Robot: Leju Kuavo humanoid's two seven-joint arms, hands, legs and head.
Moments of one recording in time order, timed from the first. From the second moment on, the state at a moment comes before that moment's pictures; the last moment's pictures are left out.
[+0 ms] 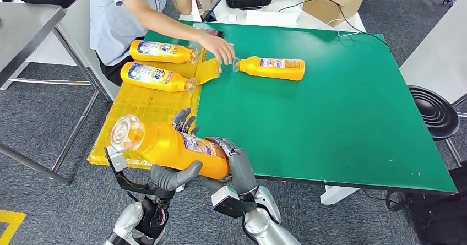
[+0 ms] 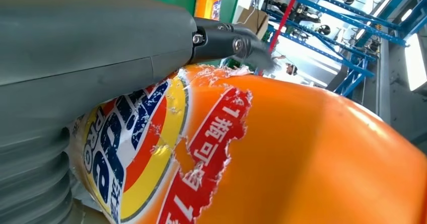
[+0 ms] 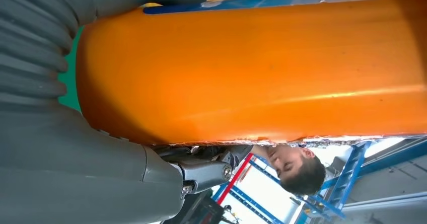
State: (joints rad) left arm -0.07 -0.11 -0.45 -1.50 0.54 -0.15 -0.32; right arm -0.24 0.25 0.66 -0.98 0.28 -0.39 -0.68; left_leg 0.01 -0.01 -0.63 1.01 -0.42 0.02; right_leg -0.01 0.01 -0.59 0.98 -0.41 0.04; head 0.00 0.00
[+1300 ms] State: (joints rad) left arm -0.48 -0.01 -0.36 -1.06 -0.74 0.45 -0.21; right arm -0.25 0.26 0.70 -0.90 0.36 -0.36 -0.68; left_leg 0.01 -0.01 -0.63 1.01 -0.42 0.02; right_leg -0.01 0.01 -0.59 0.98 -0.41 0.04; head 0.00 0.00
